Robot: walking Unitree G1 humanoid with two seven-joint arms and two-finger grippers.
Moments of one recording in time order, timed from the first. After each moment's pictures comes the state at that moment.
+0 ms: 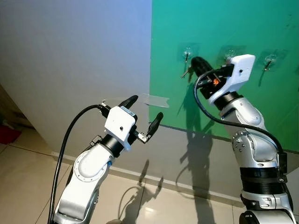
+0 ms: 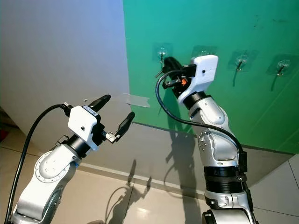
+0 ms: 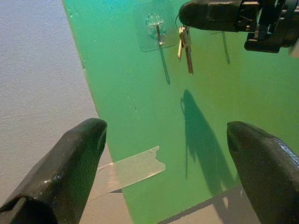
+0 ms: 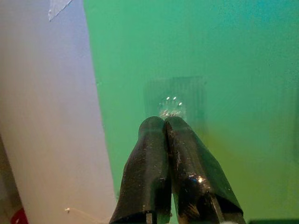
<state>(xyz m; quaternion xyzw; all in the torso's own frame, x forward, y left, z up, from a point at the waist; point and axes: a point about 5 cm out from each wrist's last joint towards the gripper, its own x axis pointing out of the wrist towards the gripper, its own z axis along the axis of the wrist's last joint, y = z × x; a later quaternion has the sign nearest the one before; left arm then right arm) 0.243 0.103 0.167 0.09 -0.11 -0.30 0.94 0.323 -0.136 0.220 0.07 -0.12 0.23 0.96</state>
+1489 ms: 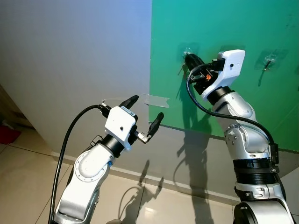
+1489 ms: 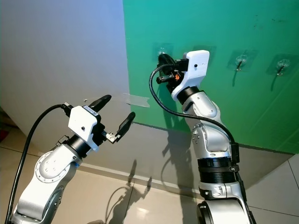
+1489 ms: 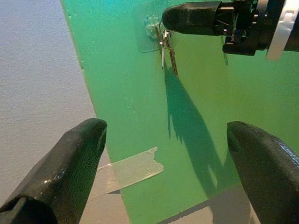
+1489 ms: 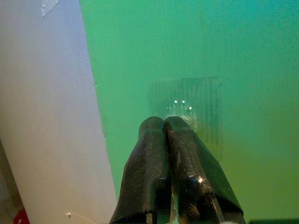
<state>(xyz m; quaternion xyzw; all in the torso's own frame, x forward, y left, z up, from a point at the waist) 0.242 0.102 0.167 0.08 -0.11 -0.30 0.94 0.337 -0.126 0.223 0.07 -0.11 0.23 0.97</state>
